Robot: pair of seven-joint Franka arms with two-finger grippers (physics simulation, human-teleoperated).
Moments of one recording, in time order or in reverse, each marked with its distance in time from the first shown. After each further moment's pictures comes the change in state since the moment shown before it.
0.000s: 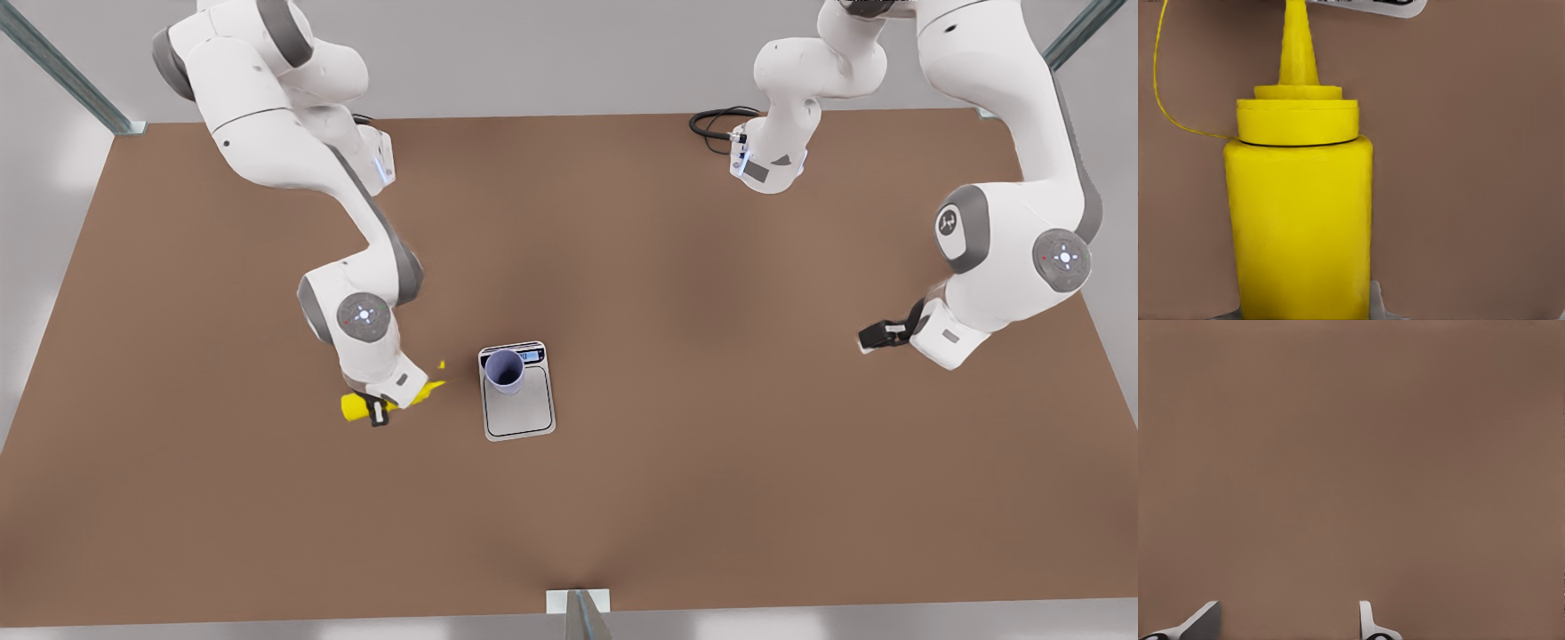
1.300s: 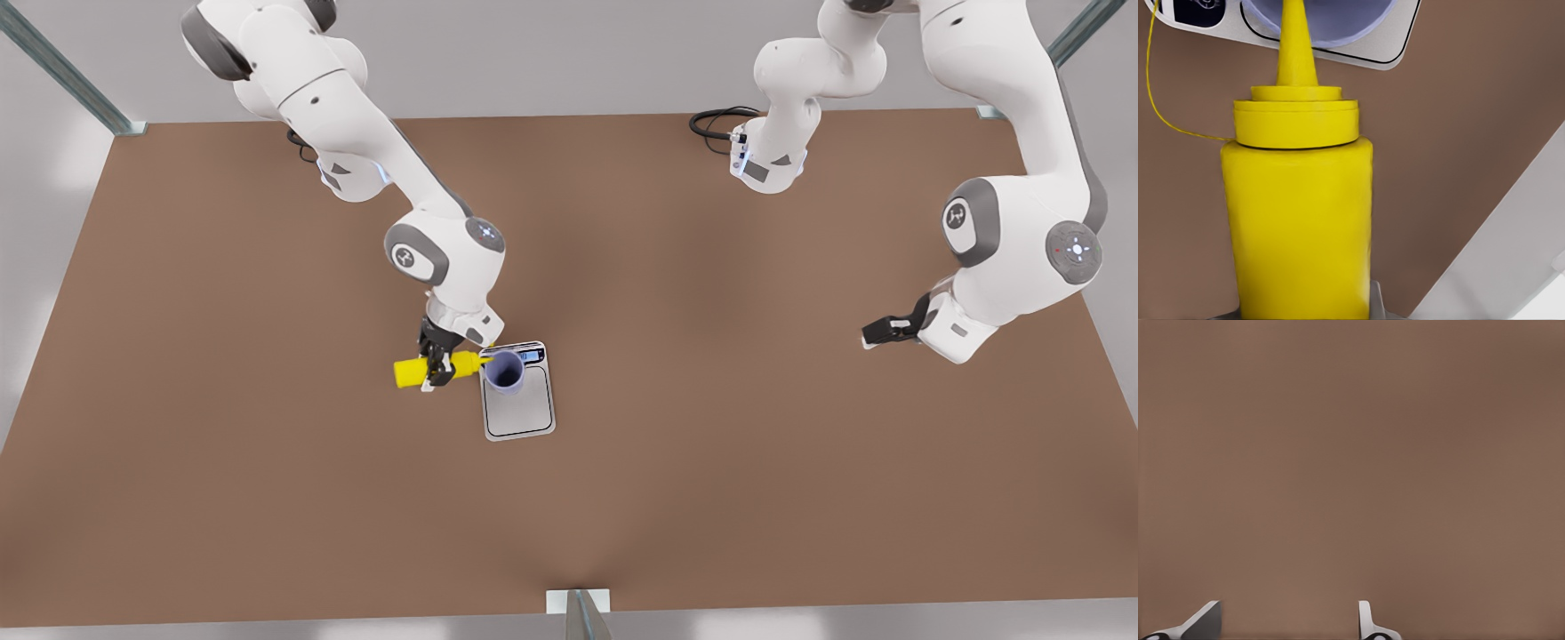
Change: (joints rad) left arm 0.009 -0.047 0.000 -0.068 -0.037 0.016 -0.015; right arm 0.270 -0.080 0.003 -0.158 -0.523 -0.018 0.607
